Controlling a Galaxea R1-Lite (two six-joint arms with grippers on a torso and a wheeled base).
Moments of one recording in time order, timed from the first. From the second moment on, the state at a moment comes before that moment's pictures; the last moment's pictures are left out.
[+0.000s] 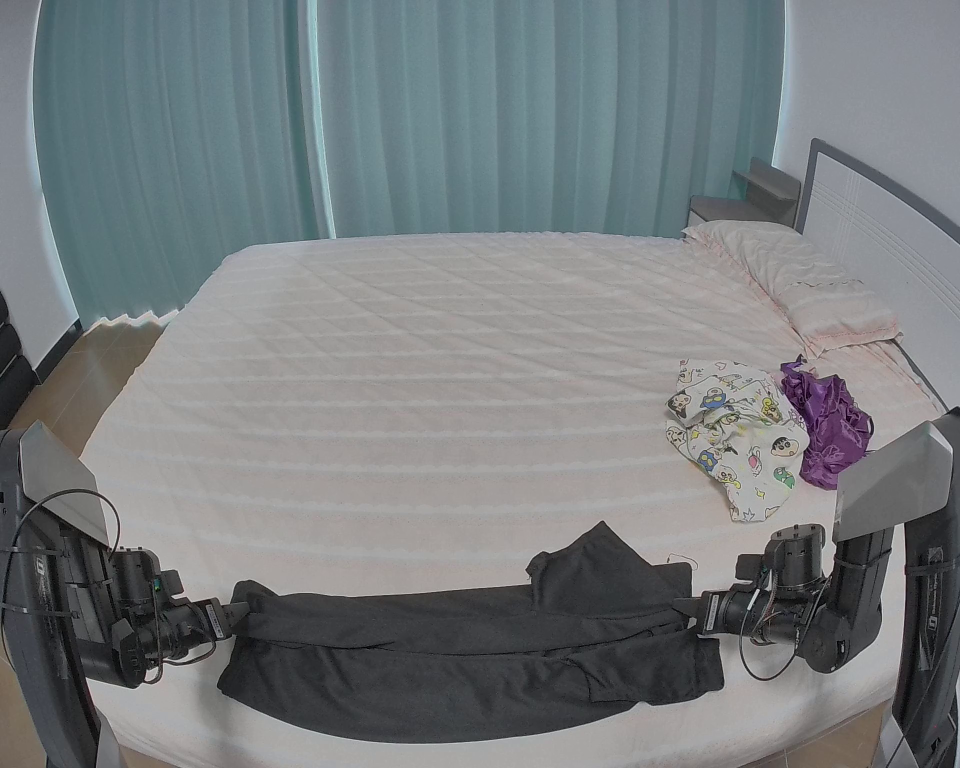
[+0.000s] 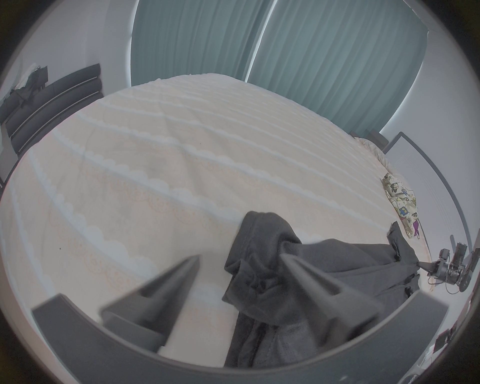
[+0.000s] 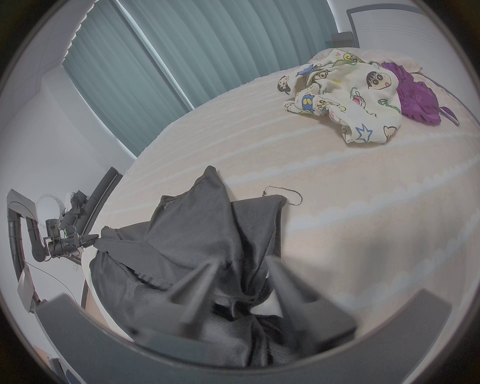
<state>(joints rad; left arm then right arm) 0.23 2.41 -0.19 -1.47 -0.25 -0.20 0.19 2.39 -0.31 -1.40 0.22 0.30</state>
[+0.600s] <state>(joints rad) 0.26 2.33 -0.16 -1.55 -0.28 -0.69 0.19 2.32 -0.28 -1.53 0.28 0.45</state>
